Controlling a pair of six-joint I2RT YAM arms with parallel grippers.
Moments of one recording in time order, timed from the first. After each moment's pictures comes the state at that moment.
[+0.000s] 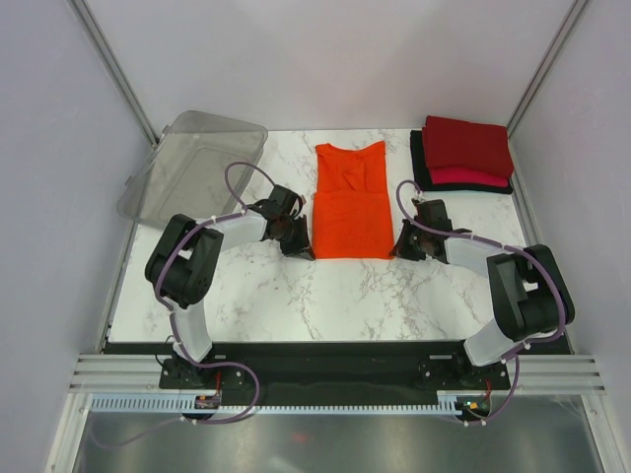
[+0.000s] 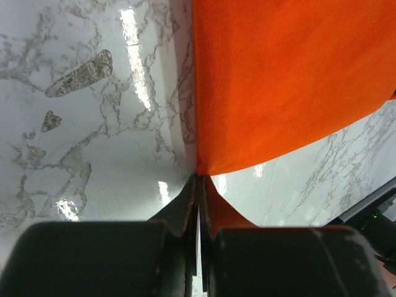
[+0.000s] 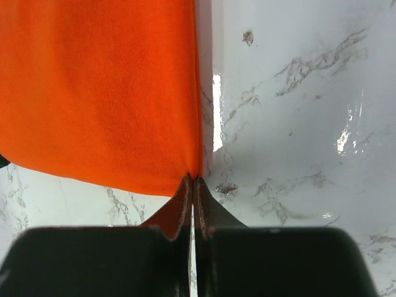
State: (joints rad) left arm -0.49 1.88 1.11 -0.31 0.34 -0.58; right arm 0.24 1.58 0.73 -0.08 -0.21 0.48
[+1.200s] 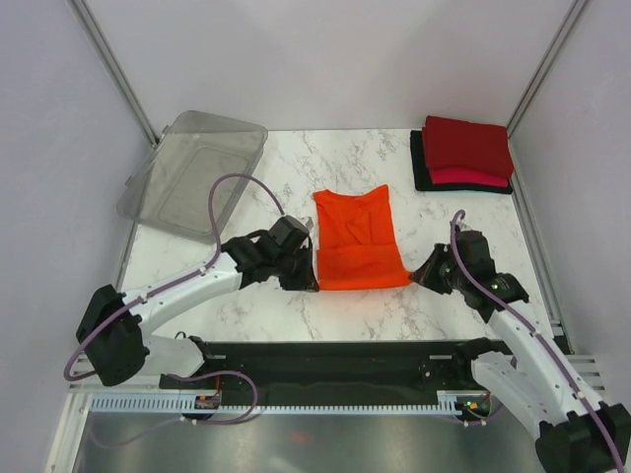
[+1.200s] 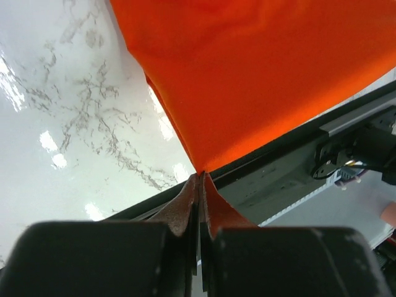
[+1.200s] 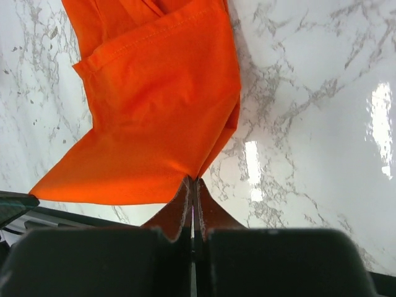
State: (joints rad) left arm -0.84 1.29 0.91 -0.58 0.12 -0.78; right arm 0.27 0.73 0.57 -0.63 -0.16 0.72
